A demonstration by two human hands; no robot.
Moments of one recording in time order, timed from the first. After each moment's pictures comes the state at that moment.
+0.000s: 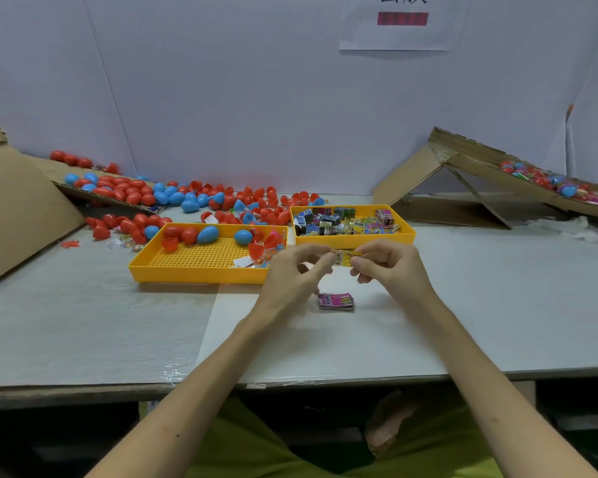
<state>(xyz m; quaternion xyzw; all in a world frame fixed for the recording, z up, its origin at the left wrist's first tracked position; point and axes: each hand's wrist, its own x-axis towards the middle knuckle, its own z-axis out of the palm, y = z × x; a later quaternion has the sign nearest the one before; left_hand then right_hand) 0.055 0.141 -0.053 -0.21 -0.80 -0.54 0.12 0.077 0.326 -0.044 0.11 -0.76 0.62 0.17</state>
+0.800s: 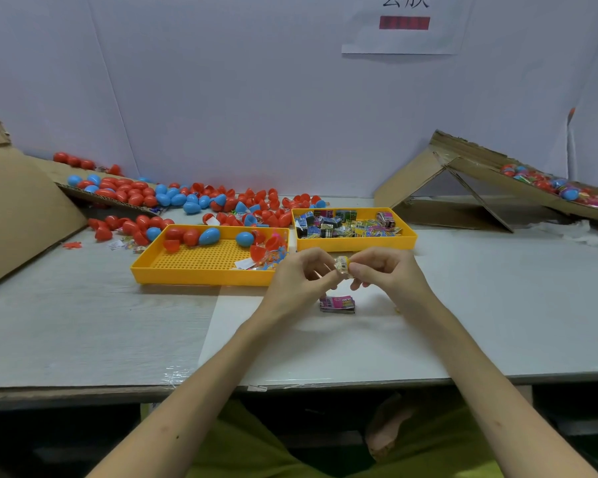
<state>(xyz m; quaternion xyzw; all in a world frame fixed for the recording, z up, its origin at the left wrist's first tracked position) 0.056 0.141 -0.053 -0.27 -0.77 -0.57 0.07 0.076 0.327 -0.047 0.16 -0.76 0.61 0.13</state>
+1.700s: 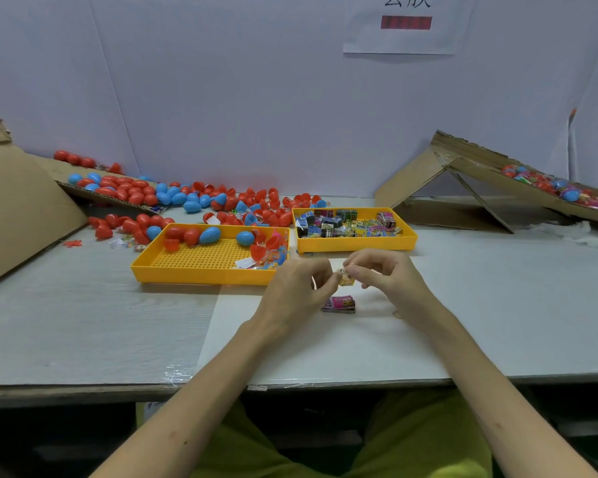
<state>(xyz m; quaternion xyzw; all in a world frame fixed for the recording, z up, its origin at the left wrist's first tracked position) 0.056 0.140 -0.063 -0.29 -0.84 -0.41 0.20 0.077 0.327 -0.047 0.16 -0.77 0.62 0.09</state>
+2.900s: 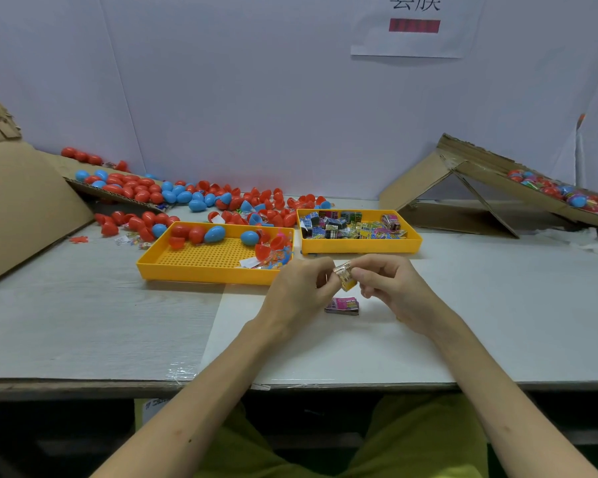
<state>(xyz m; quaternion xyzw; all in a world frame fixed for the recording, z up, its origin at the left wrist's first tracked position) 0.062 0.141 -0.056 -0.27 -0.86 -0.38 0.20 0.078 0.326 -0.047 0.16 -0.71 0.68 0.01</state>
